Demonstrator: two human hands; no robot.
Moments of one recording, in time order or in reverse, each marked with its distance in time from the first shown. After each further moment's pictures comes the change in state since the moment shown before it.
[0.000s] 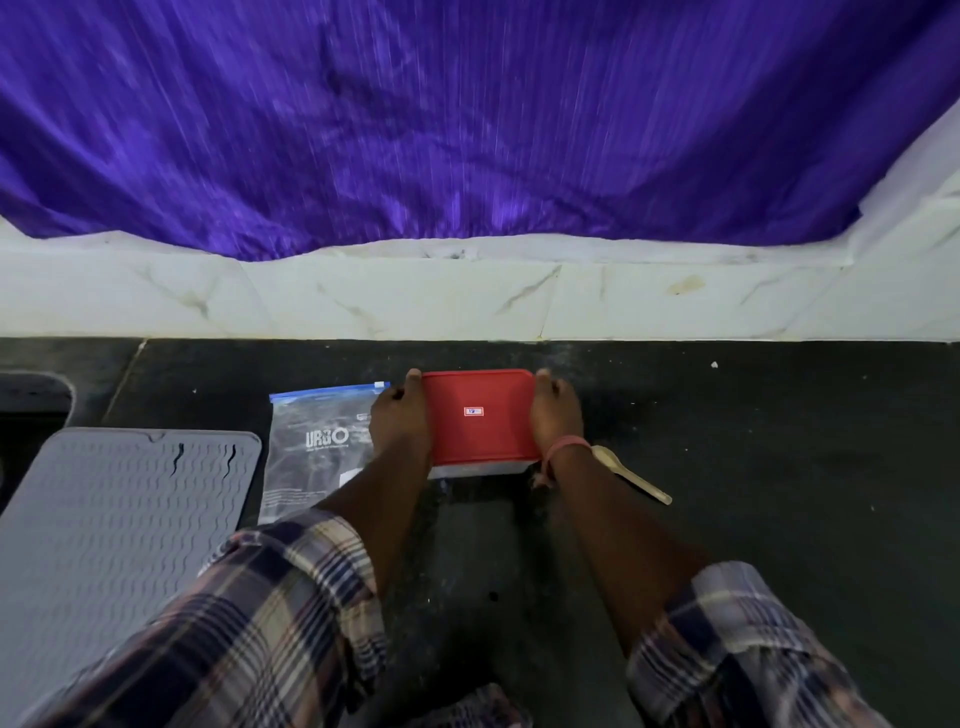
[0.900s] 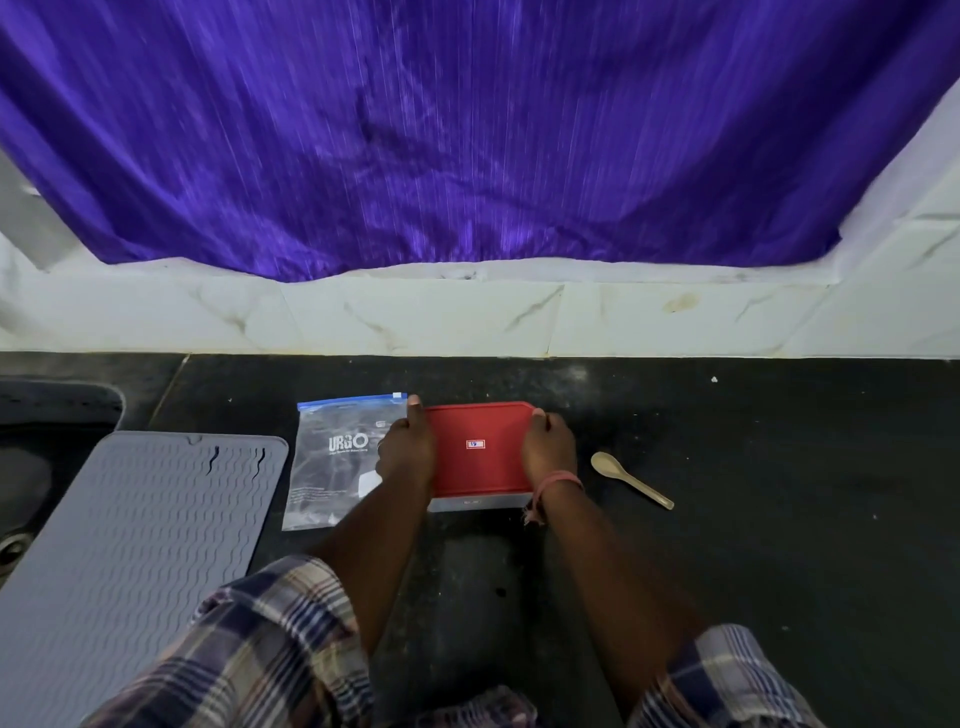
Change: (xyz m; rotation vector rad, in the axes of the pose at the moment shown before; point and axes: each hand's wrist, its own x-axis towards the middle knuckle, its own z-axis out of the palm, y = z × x) left_hand -0.020 -0.022 -0.025 0.203 -0.066 0.004; right_hand -0.046 0.010 0.006 -0.052 -0.022 0.063
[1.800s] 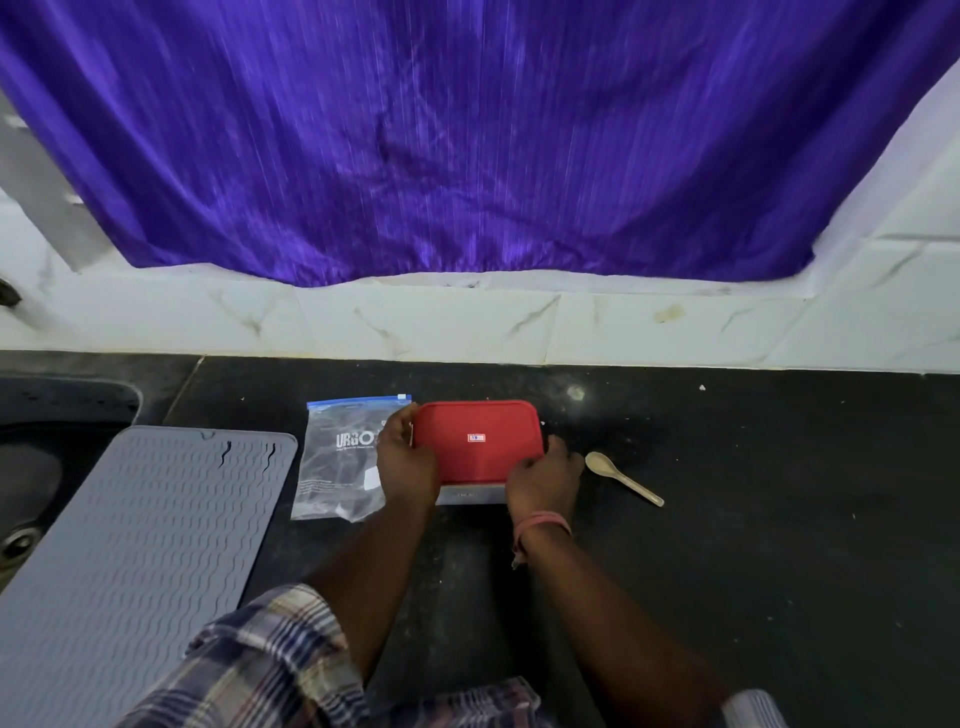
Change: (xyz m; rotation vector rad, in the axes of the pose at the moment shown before) left_hand -0.046 -0.022 -0.016 -0.460 0.068 0.221; right_hand -0.075 0.020 -0.006 -0.149 0.197 -0.131
